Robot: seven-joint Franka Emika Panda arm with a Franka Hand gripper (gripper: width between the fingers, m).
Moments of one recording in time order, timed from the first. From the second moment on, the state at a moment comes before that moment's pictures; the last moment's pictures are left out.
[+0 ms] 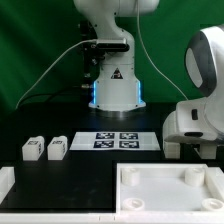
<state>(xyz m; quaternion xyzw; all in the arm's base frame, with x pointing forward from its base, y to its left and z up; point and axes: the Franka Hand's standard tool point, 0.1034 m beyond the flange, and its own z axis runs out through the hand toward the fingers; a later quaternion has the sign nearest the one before) 0.372 0.184 0.006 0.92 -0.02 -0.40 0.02</state>
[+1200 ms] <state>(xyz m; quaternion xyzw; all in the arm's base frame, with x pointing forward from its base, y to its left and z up) 0.447 0.174 0.136 1.00 -0.02 -0.03 -0.02</state>
